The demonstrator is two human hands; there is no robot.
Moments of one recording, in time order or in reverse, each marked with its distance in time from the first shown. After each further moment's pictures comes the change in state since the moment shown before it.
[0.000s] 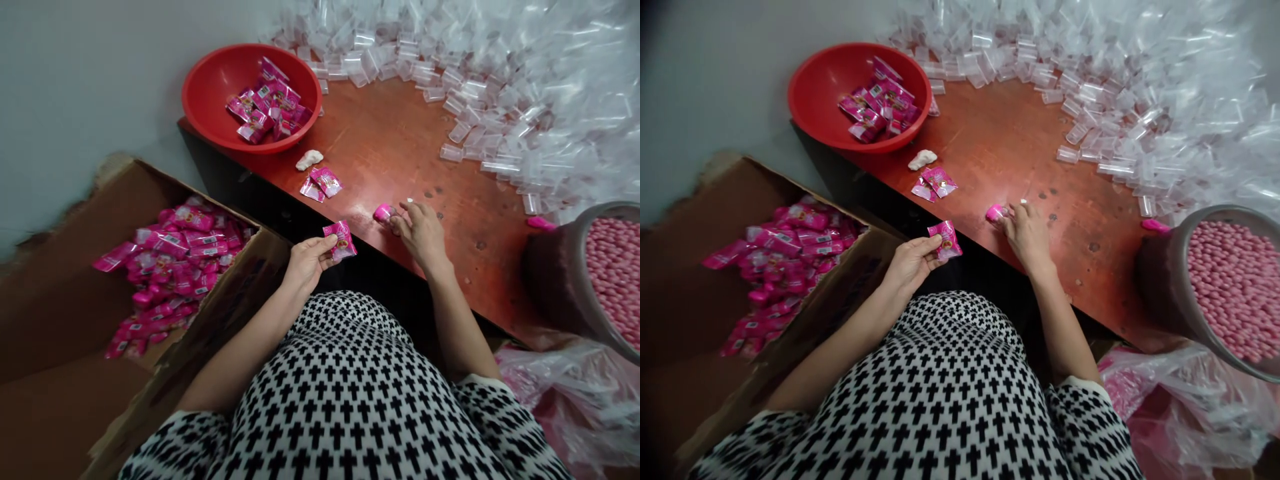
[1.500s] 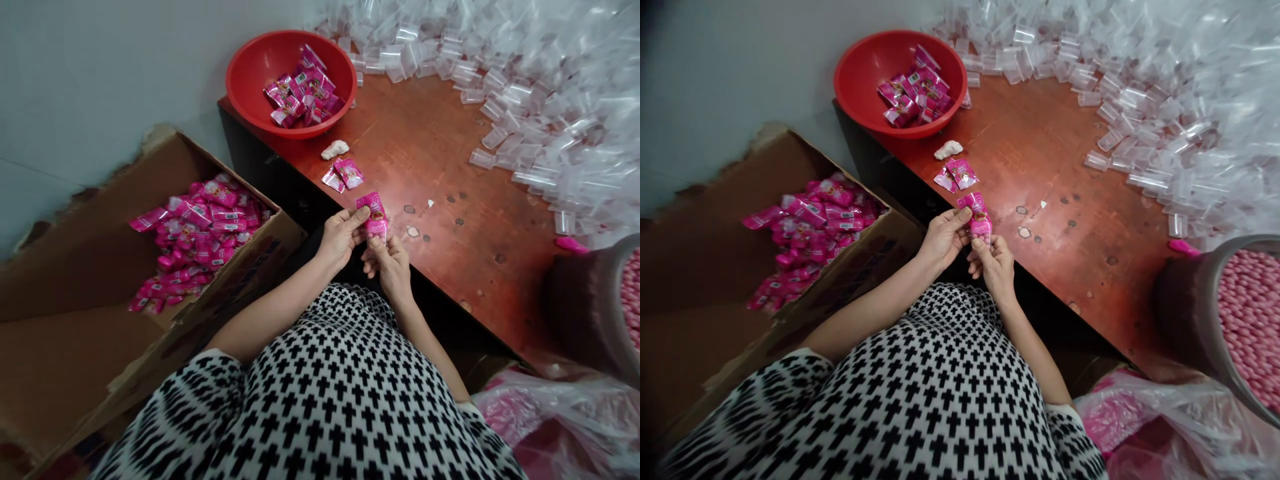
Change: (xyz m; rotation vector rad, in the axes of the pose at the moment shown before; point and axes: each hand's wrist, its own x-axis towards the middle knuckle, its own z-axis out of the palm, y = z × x) left_hand 0.012 -0.002 0.040 -0.191 -0.175 0.180; right_hand -0.058 -0.086 0.023 1.395 -0.261 0.514
